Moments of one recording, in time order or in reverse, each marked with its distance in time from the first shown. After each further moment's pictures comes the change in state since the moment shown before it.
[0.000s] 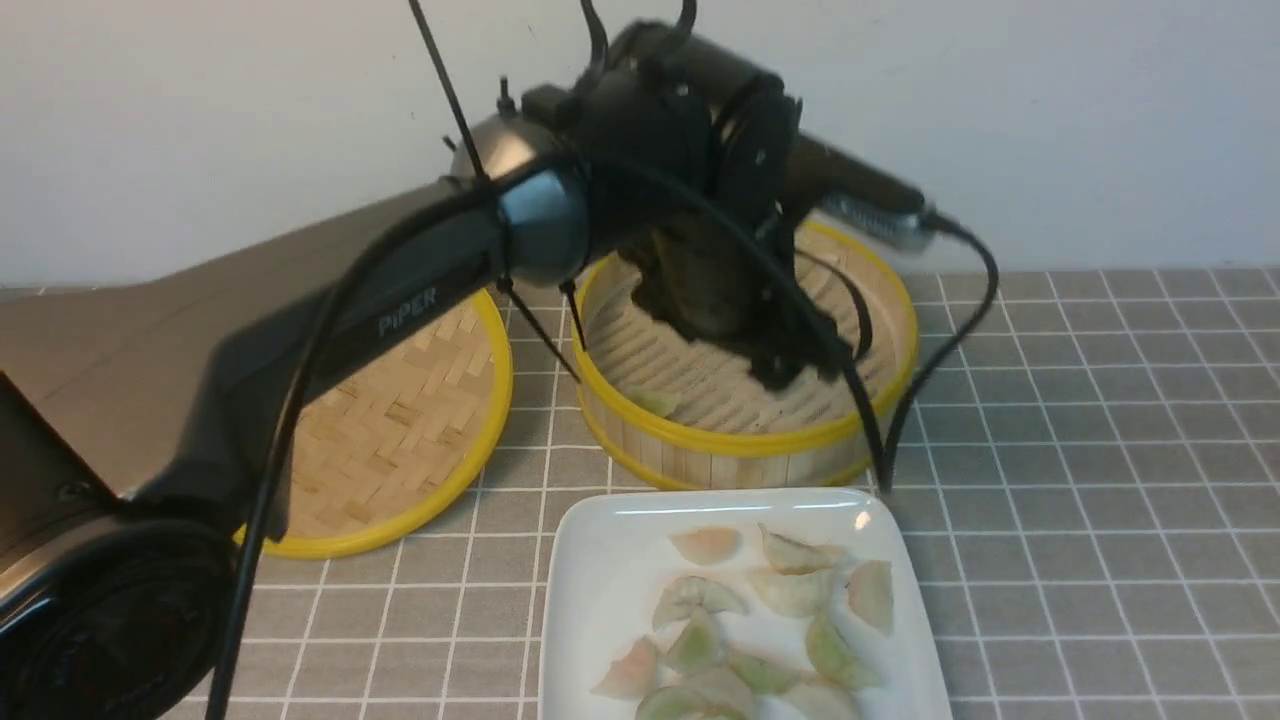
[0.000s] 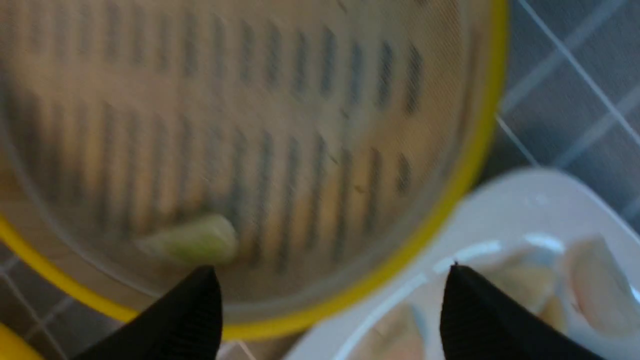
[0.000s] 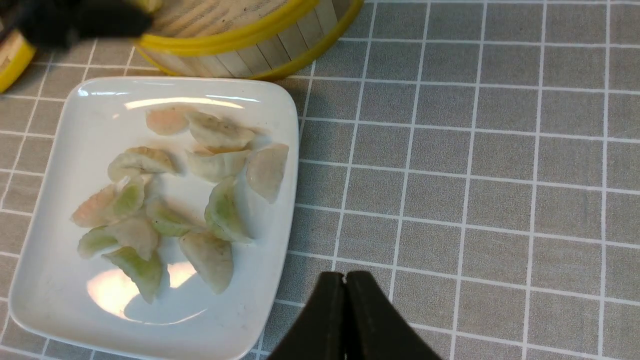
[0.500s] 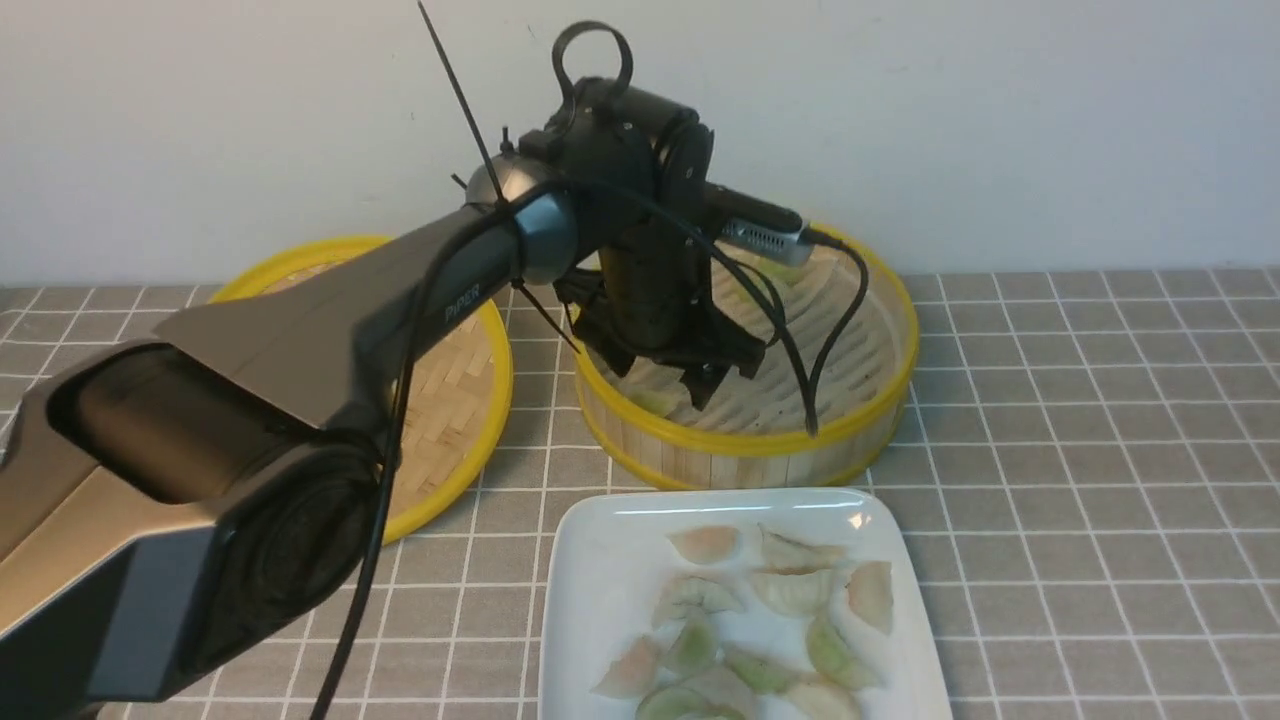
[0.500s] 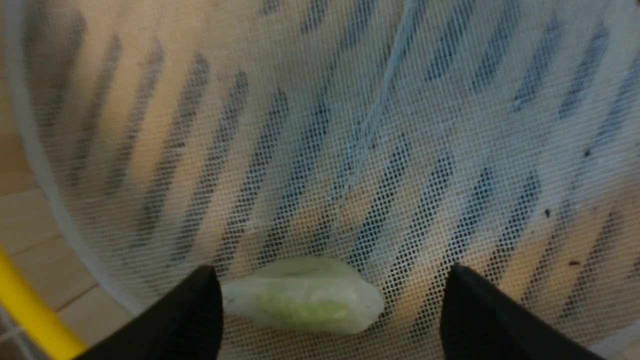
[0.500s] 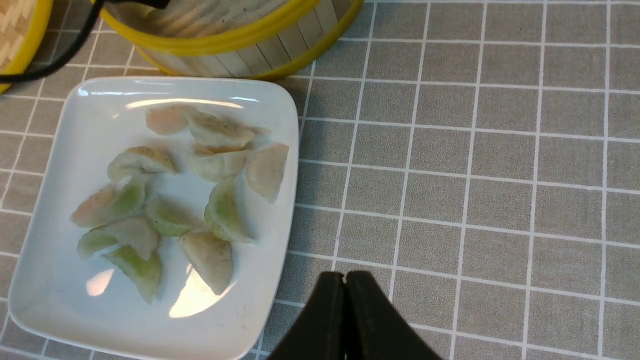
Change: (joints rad) right arm 0.000 0.000 0.000 0.000 0.000 0.000; left arm 0.136 0.261 -0.199 -0.084 0.109 0.003
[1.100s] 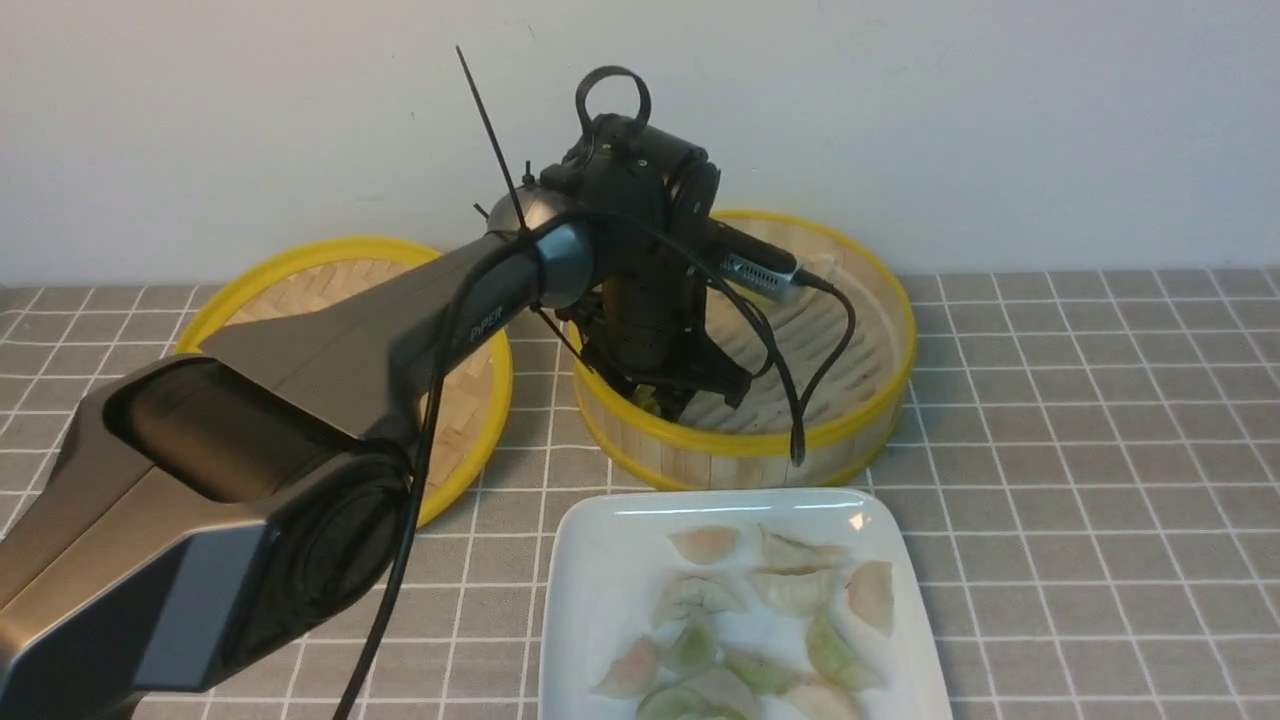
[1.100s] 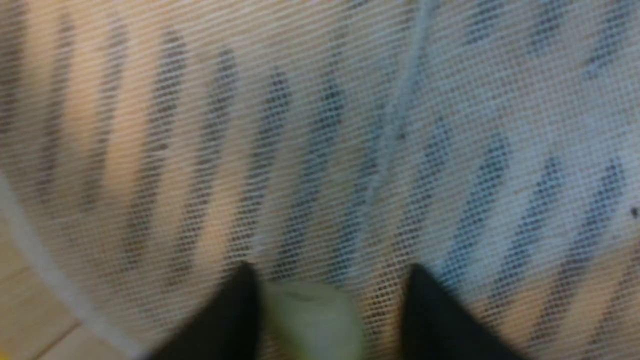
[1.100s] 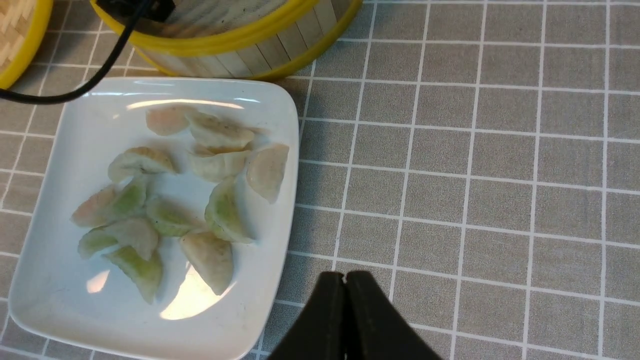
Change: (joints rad) right arm 0.000 0.000 0.000 0.000 0.000 0.000; left arm 0.001 0.059 -0.035 0.051 0.039 0.029
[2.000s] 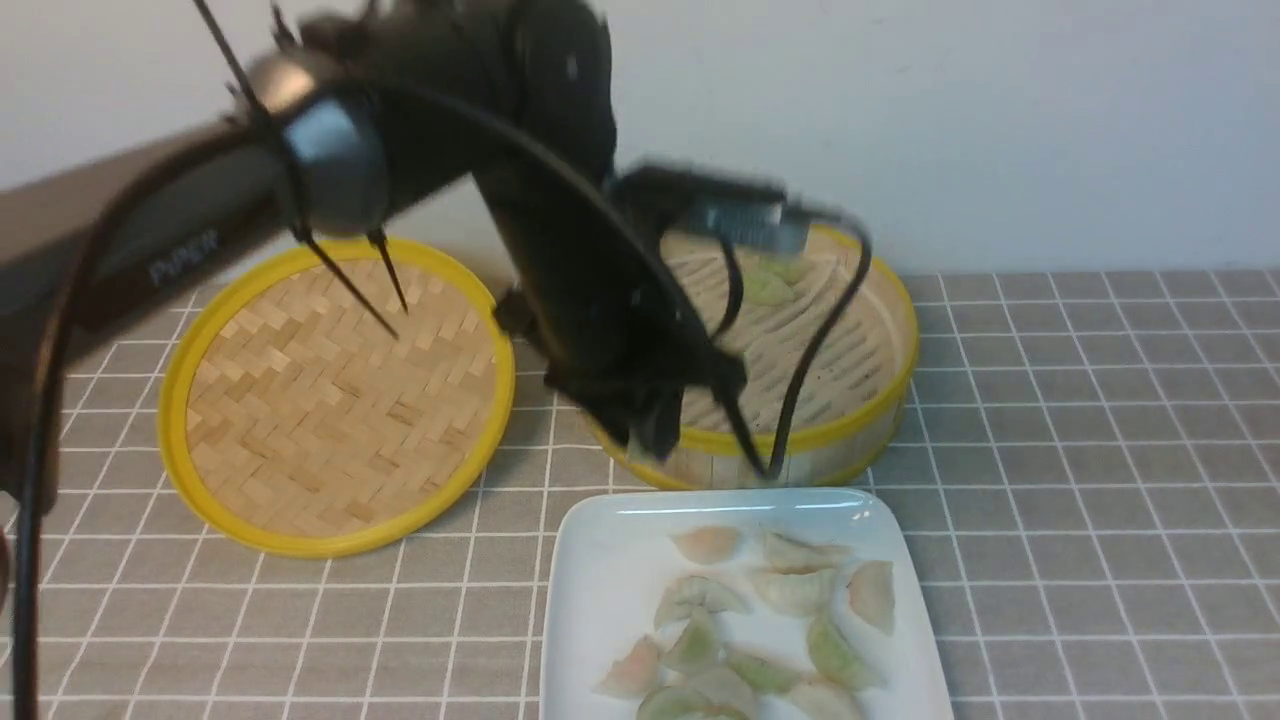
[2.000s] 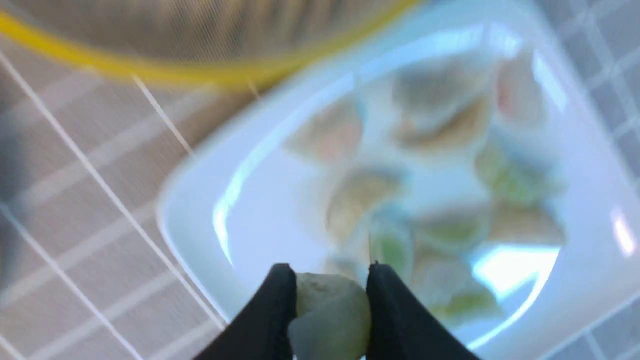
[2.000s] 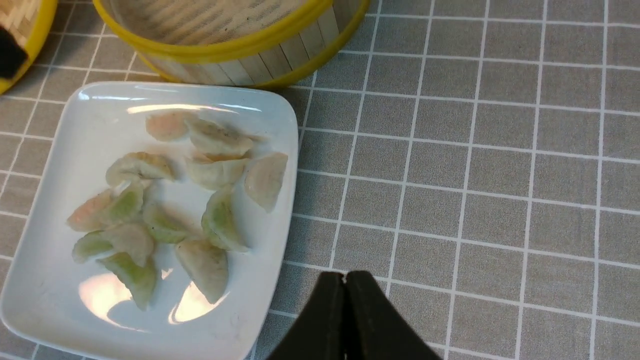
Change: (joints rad) right arm 0.000 0.000 0.000 0.000 -0.025 -0.029; left arm 0.000 -0.479 0.515 -0.316 0.049 0.092
